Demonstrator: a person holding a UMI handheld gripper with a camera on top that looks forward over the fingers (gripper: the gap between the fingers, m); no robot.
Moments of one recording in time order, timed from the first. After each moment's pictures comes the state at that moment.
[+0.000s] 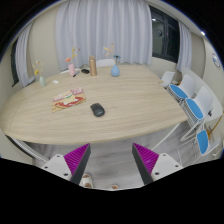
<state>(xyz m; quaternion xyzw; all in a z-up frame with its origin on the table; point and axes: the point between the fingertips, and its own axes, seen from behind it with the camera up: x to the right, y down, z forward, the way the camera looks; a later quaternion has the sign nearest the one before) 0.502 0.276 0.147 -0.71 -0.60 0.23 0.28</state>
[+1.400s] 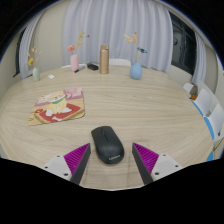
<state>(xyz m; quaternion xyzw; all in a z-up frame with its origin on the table) 0.228 0.253 -0.004 -0.66 -0.64 0.25 0.31</state>
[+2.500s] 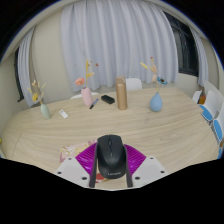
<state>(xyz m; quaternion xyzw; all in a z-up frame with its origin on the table) 0.078 0.144 0.140 -0.66 -0.59 0.35 0.30</state>
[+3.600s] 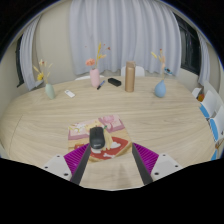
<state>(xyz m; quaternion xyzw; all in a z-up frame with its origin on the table) 0.152 0.082 0.109 -0.67 -0.63 0.28 0.27</state>
